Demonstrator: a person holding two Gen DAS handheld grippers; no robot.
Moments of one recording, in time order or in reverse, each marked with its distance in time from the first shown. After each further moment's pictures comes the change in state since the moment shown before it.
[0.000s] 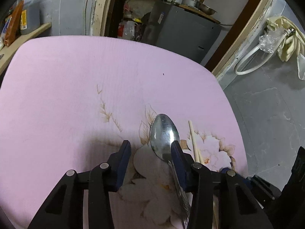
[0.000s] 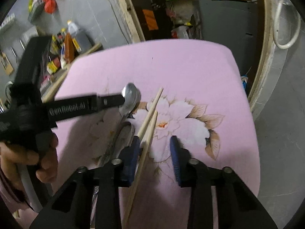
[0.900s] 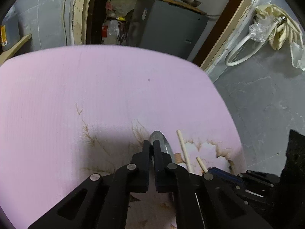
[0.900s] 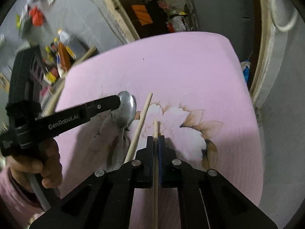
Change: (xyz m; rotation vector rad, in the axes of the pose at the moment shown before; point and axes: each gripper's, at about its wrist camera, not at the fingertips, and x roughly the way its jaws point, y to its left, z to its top) left arm 0.009 -0.013 0.024 0.107 0.027 -0.053; right arm -0.005 -0.020 0.028 0.150 0.032 0.092
